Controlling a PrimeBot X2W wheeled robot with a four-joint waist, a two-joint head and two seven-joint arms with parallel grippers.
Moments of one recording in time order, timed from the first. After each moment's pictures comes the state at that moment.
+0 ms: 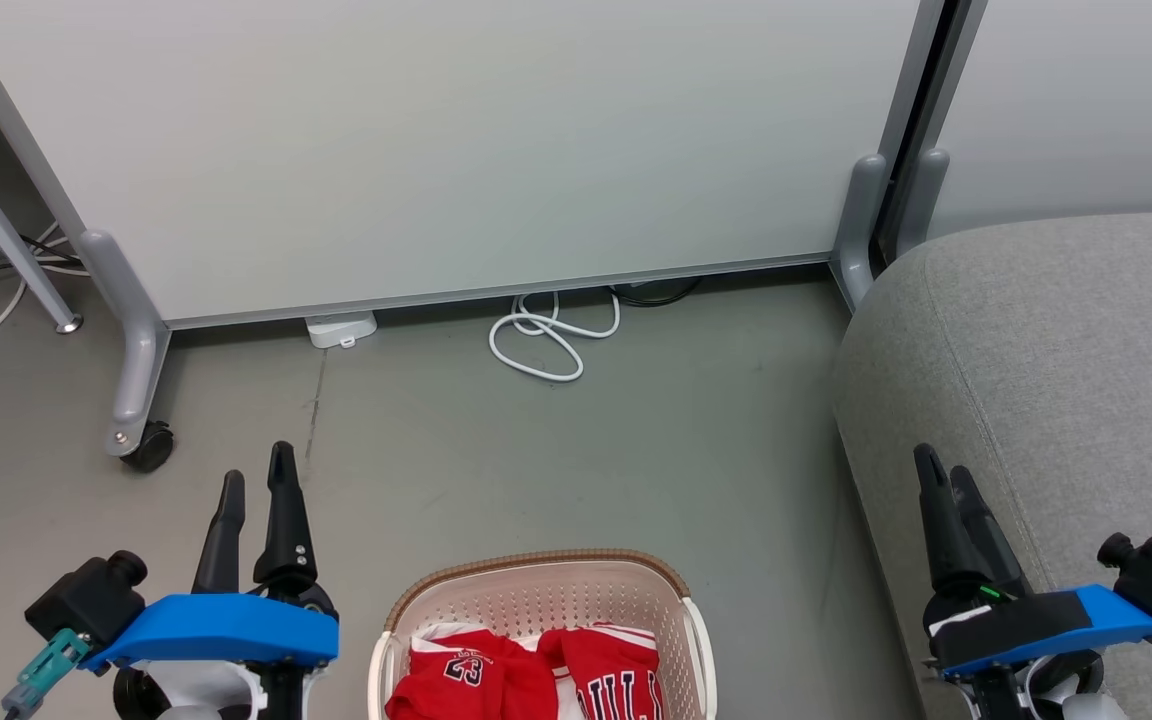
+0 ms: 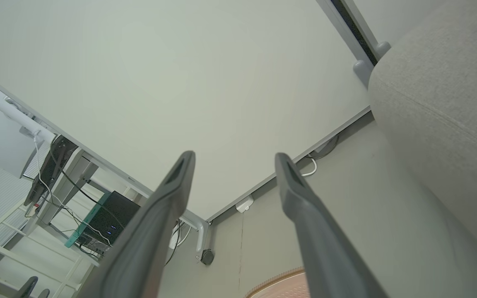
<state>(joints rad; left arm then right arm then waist) -0.06 0.05 -0.03 0.16 -0.77 -0.05 -0.08 -0.08 -0.04 0.01 0.20 0.83 0.13 -0.08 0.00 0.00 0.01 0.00</state>
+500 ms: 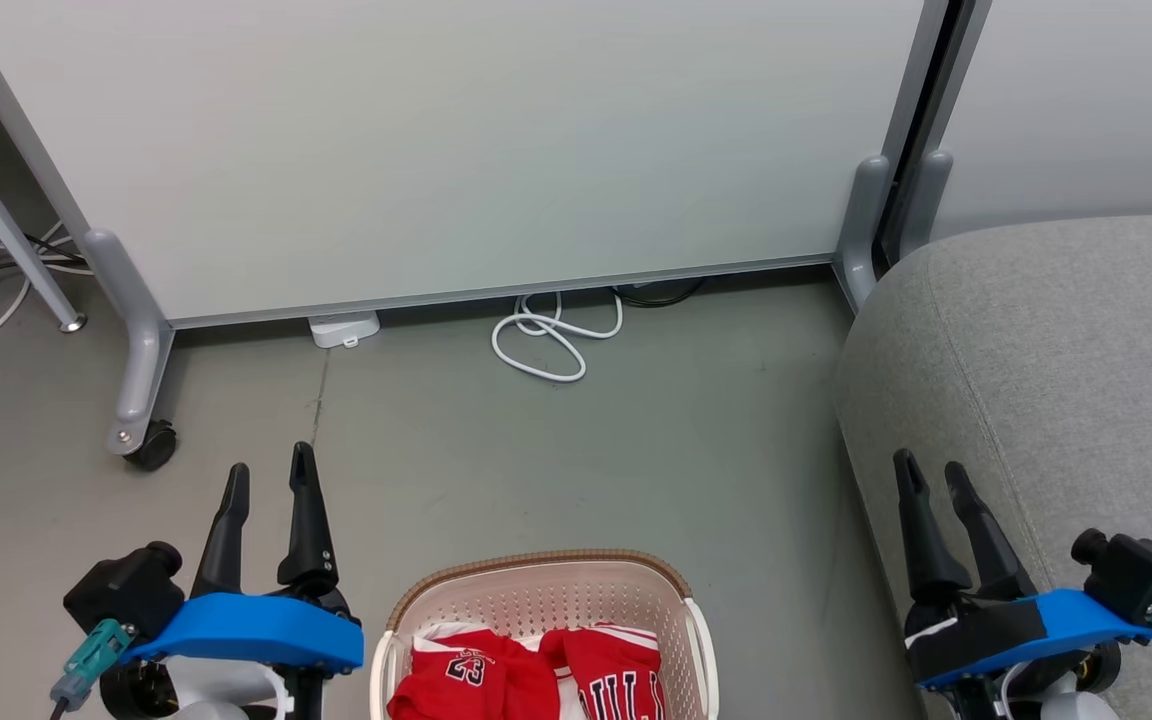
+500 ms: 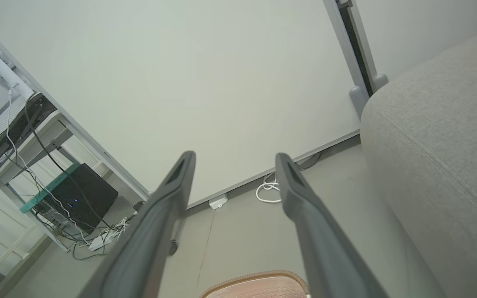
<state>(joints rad) -0.06 0.07 -0.08 0.17 -0.56 -0.01 -0.13 -0.08 -0.04 0.02 0.21 0.61 0.13 -0.13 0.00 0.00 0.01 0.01</state>
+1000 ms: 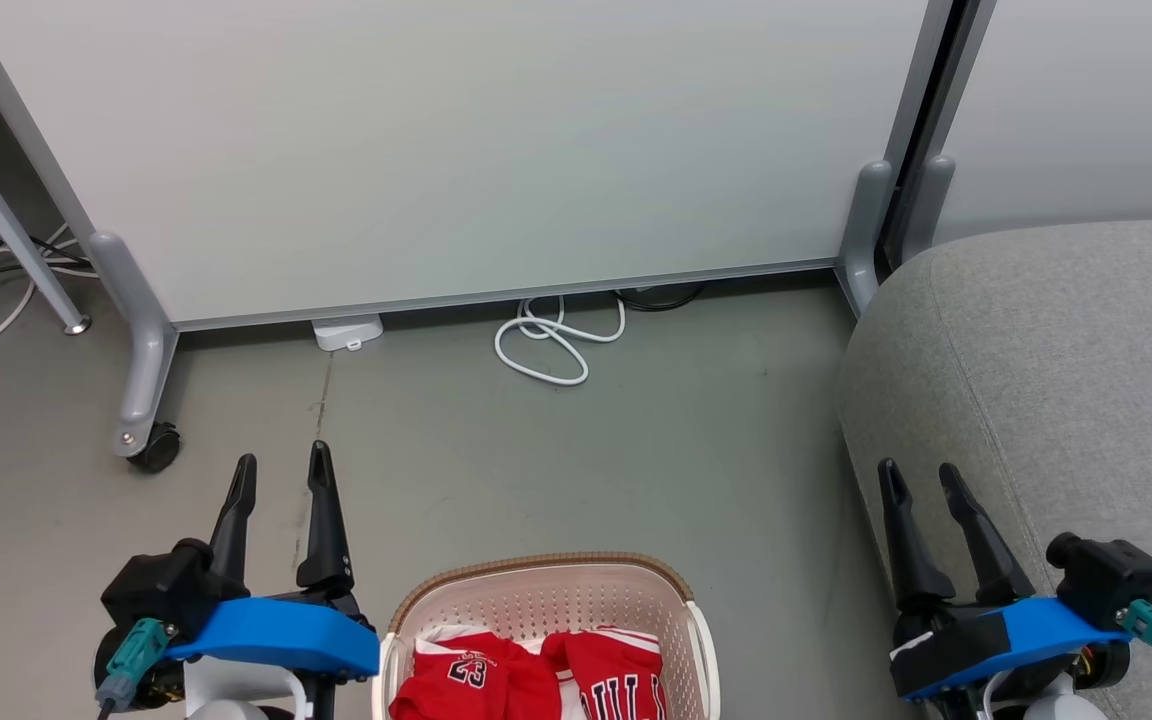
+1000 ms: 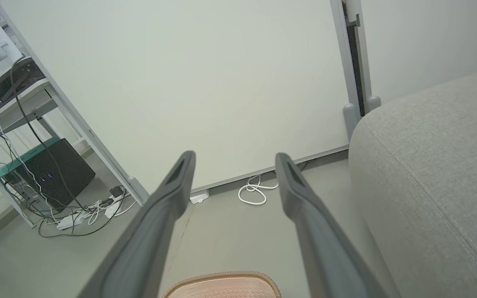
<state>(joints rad) -0.07 0.09 -0.12 0.18 -0.41 0.02 -0.17 -0.08 -0.04 0.04 0.23 0.44 0.13 -0.17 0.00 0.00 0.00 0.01</state>
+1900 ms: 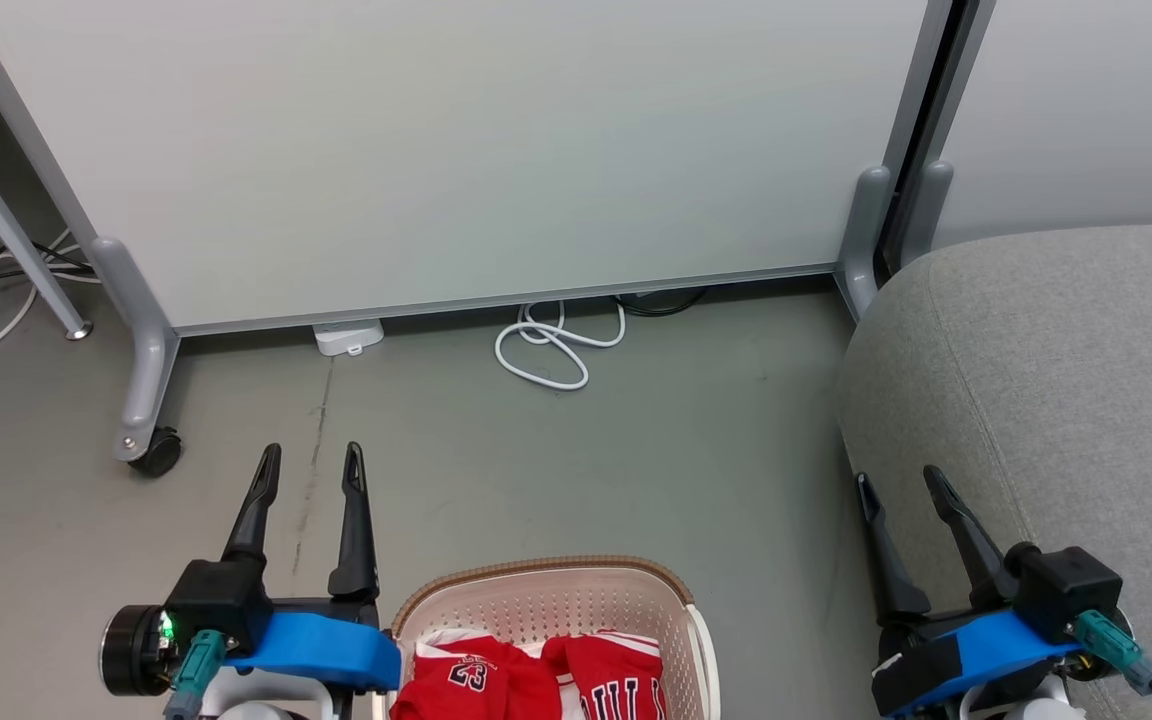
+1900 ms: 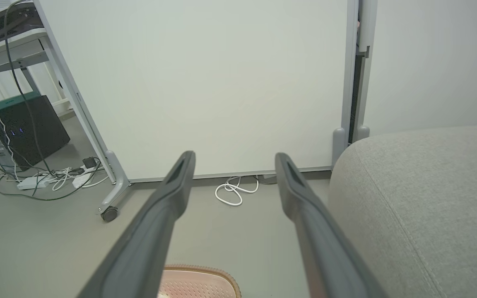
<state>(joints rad) -0.07 0.10 -0.17 0.19 -0.20 0.03 -0.22 -0.08 -0.05 0.05 0.26 0.20 0.13 -0.22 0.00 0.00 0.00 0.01</state>
